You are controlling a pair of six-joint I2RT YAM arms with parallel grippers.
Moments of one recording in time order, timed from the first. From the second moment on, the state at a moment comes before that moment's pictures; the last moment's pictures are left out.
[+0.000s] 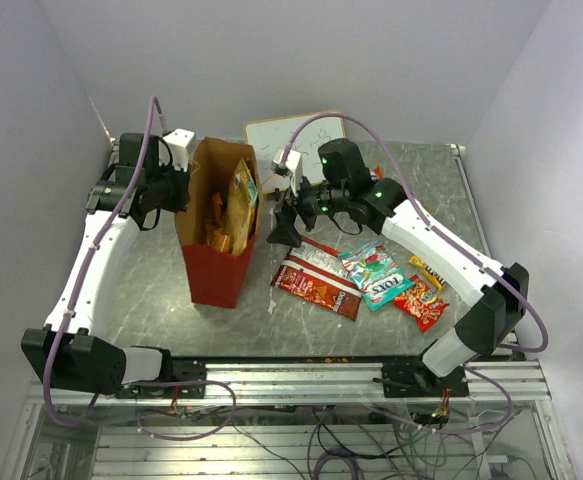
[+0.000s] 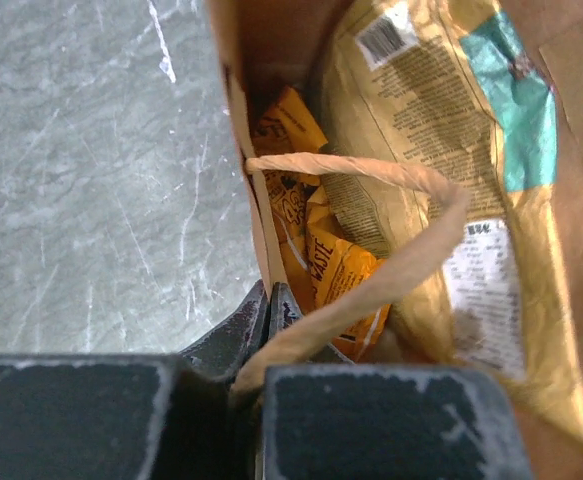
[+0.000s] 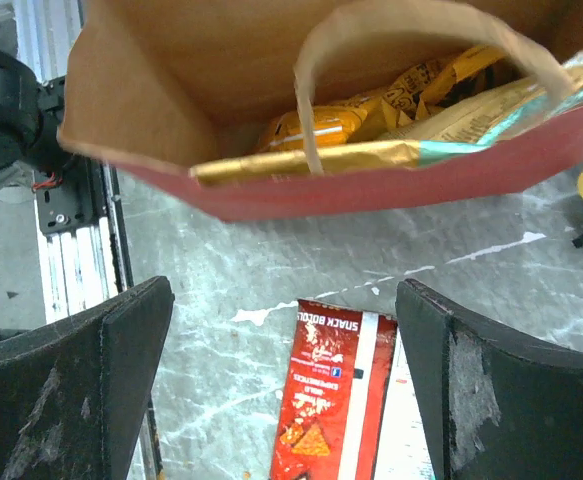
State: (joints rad) left arm -0.13 1.29 1.38 -0.79 0.16 0.12; right arm 0.72 1.58 1.55 -0.55 -0.59 -0.22
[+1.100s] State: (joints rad) left arm -0.14 1.21 1.36 -0.75 0.32 0.30; right arm 0.41 1.74 1.18 -0.48 -0.64 -0.34
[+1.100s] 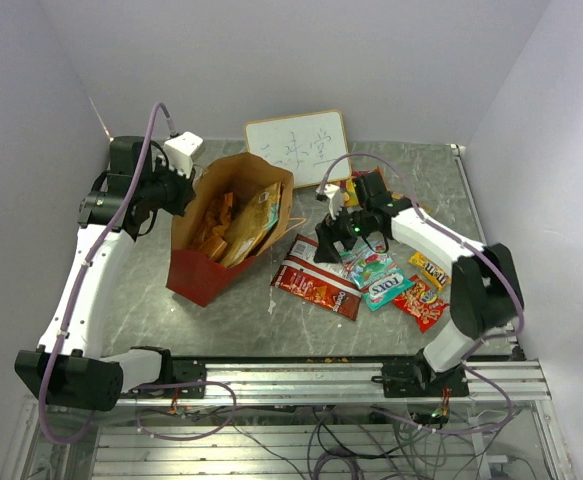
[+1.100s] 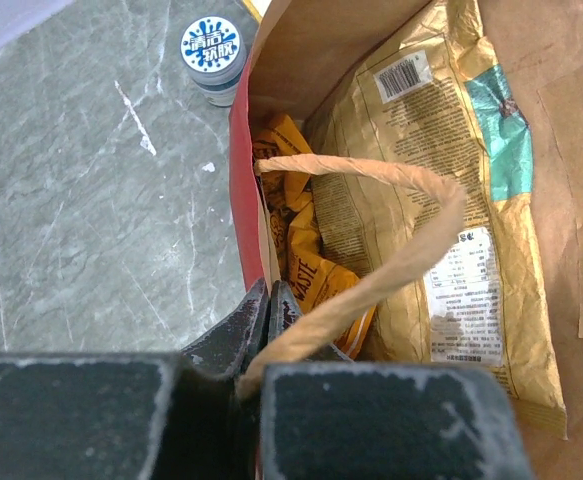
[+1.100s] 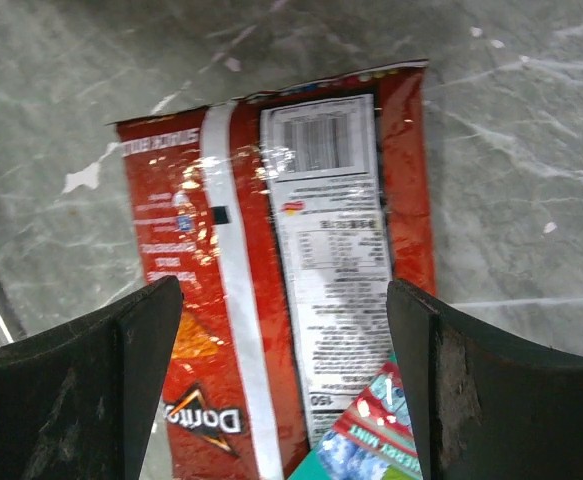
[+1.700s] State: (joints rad) left arm -0.13 1.21 1.33 -0.72 0.32 0.31; right arm 0.37 2.03 1.39 -0.61 -0.64 -0.48
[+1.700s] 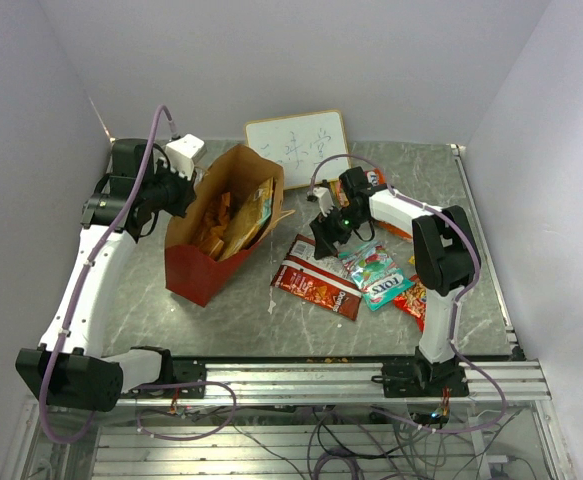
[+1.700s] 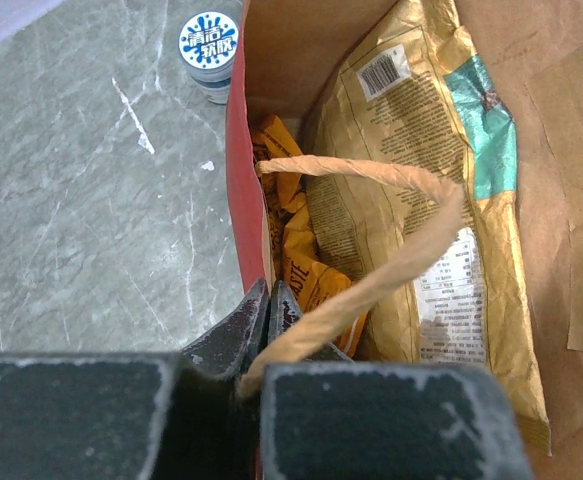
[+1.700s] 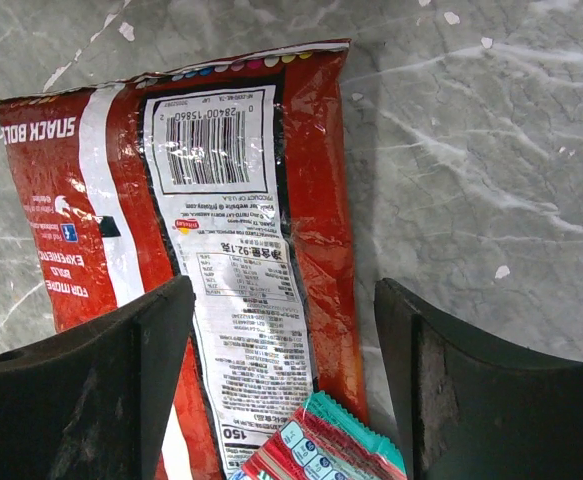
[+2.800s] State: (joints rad) left arm -0.13 1.18 1.30 -0.70 0.30 0.31; right arm 0.39 1.91 1.45 -0.73 -0.75 -0.54
